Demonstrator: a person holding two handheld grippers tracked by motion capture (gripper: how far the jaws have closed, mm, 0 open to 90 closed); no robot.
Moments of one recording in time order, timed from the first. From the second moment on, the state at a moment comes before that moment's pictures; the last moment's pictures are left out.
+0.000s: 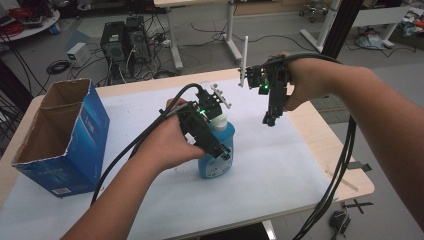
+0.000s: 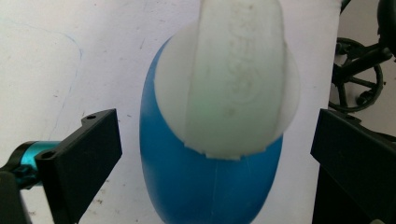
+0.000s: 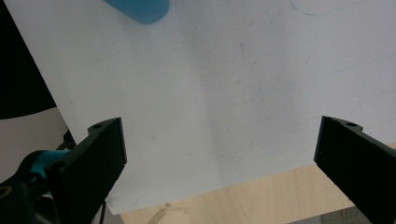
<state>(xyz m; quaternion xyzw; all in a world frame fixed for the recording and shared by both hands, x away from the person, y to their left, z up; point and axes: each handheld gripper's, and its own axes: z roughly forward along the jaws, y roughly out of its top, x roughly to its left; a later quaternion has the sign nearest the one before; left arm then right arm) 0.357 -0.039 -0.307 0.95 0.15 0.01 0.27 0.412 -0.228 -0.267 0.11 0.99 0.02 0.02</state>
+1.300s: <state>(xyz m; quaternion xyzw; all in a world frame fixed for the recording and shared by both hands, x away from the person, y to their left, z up) 0.359 -0.049 -0.319 0.95 0.16 0.05 0.25 0.415 -0.229 -0.268 0.11 0.99 0.02 0.02</state>
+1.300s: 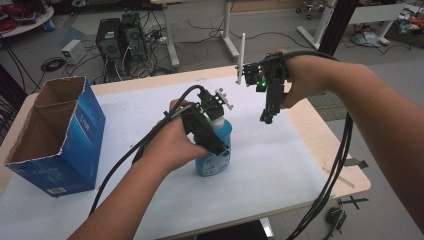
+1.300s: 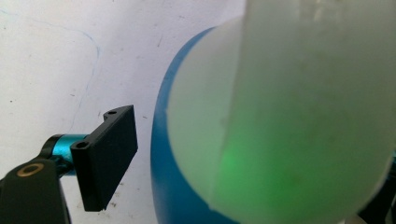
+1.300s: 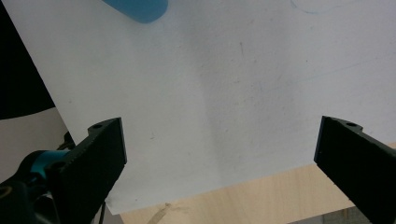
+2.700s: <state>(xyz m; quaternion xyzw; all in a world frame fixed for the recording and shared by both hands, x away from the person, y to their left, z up) 0.356 -0.052 -0.322 0.96 0.14 0.05 0.26 0.415 -0.226 -0.270 0.12 0.99 0.02 0.02</state>
